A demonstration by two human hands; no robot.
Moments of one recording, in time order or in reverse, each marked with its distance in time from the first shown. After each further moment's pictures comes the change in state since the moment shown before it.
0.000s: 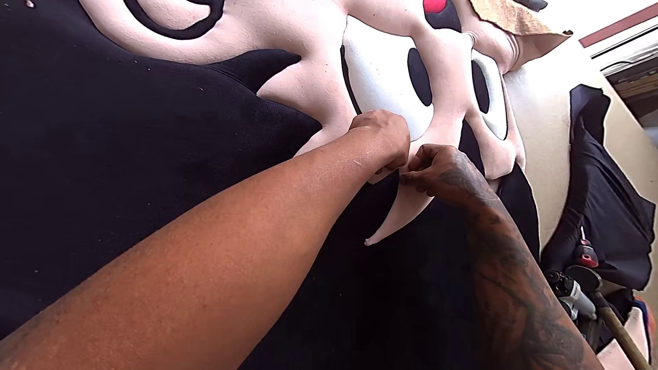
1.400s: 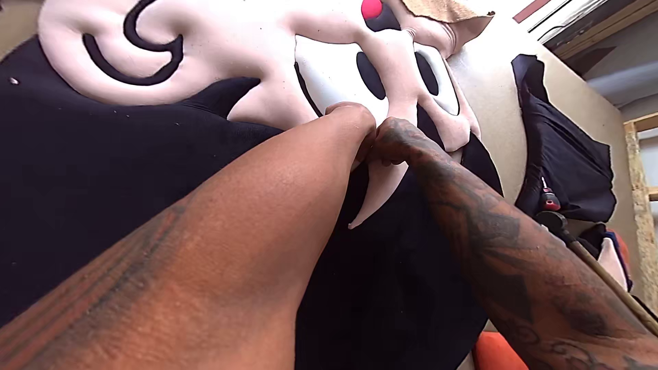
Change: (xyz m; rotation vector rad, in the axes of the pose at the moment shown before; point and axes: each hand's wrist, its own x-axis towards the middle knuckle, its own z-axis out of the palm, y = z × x) left_hand 0.094 0.025 0.003 0.233 -0.223 -0.106; right_hand 0.027 -0.032 -0.012 -0.335 -0.062 0.164
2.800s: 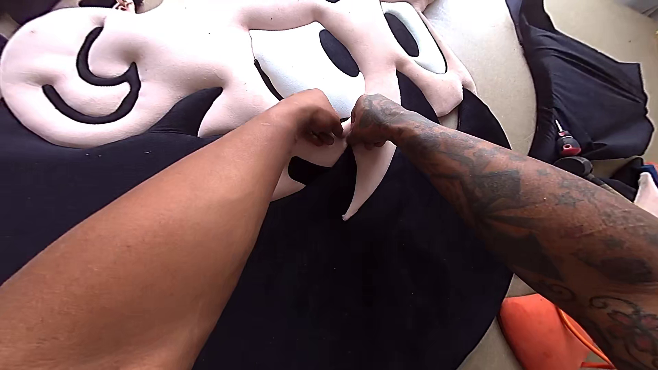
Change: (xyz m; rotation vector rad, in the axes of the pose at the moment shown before) left_hand -0.053 -0.032 0.015 -0.538 0.054 0.083; right_hand 0.006 0.012 0.008 0.074 0.009 -0.175
